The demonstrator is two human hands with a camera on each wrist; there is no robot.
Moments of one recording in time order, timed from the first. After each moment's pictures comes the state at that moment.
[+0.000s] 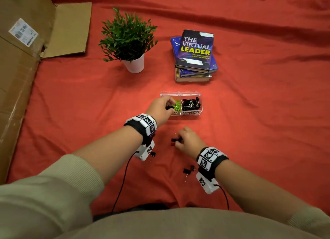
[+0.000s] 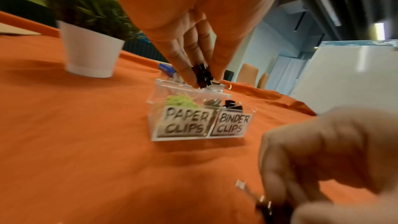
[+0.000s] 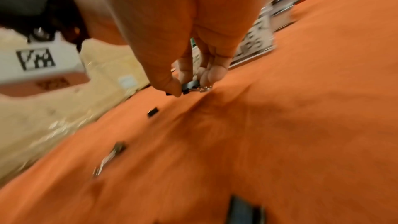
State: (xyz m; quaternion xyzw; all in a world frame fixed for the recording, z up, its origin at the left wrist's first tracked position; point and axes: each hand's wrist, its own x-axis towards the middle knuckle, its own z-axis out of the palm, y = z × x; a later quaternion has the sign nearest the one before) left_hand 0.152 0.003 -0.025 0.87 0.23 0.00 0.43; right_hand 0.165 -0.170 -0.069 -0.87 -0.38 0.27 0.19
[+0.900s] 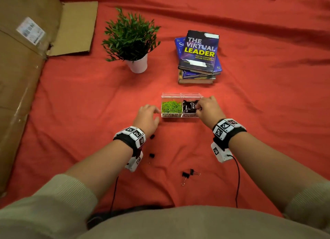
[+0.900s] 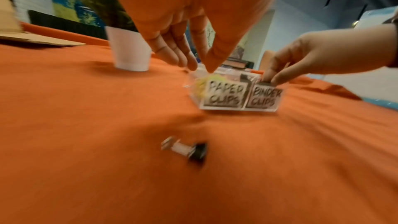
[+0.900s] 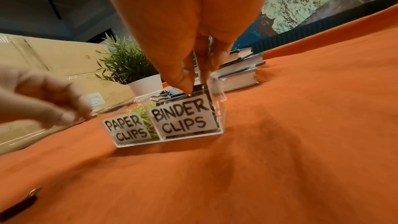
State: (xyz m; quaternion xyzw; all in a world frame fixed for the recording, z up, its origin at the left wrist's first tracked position) left_hand 0.116 0.020 -0.051 0.92 0.27 0.01 0.30; right_hand 0.287 -0.161 -0.046 -0.91 -0.37 0.15 0.15
